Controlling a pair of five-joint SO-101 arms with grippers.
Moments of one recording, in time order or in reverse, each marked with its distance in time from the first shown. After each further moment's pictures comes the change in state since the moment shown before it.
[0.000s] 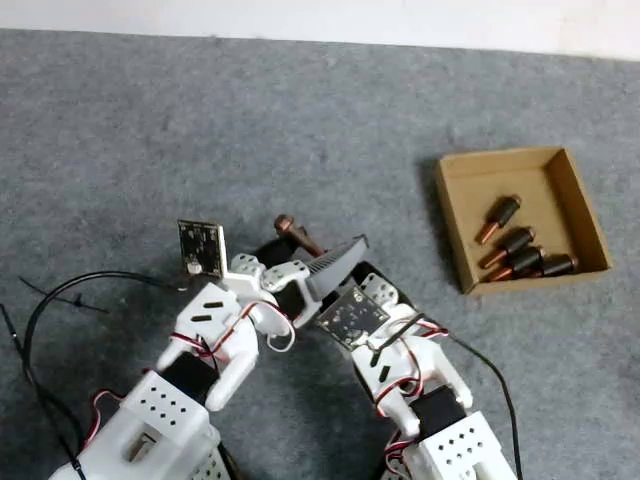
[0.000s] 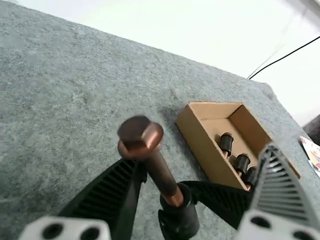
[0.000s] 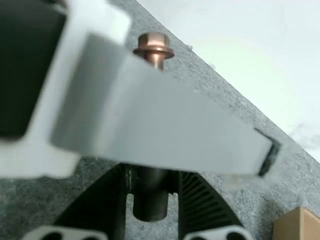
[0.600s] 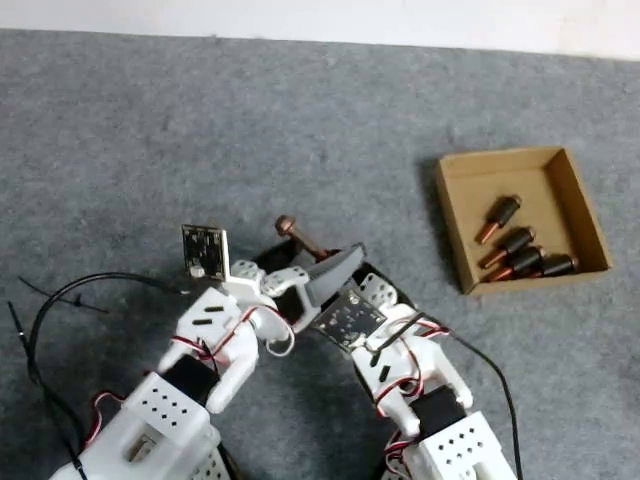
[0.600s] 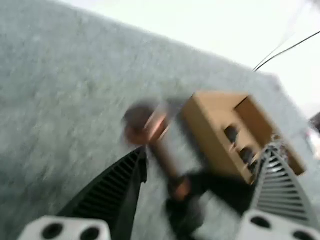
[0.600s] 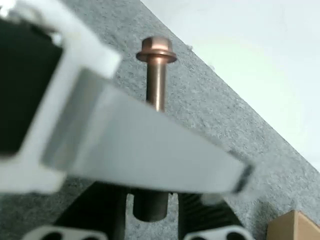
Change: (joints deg) left arm 0.0 0.0 0.3 0.0 0.2; right arm 0.0 0.0 0.0 0.0 2.3
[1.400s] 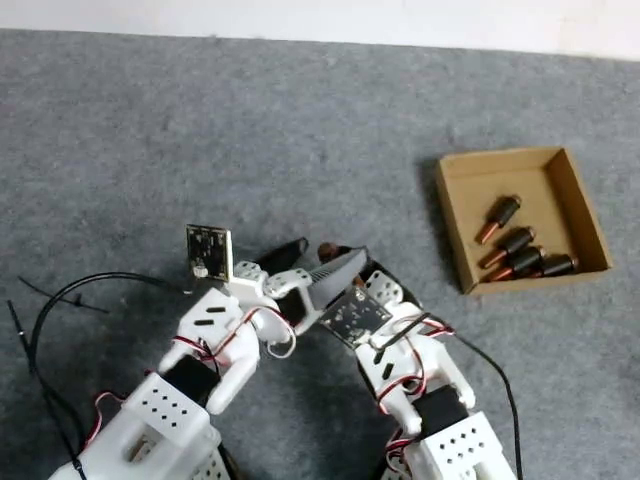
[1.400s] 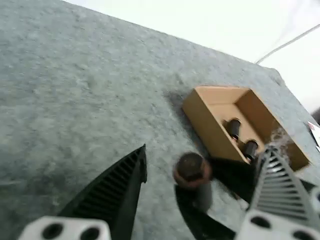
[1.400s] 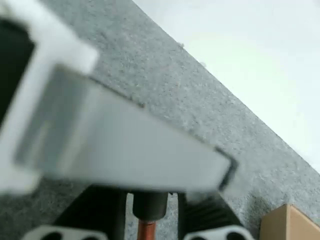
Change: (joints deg) left arm -1.0 0.0 1.8 1.2 -0.5; right arm 1.7 0.0 0.0 -0.4 -0.1
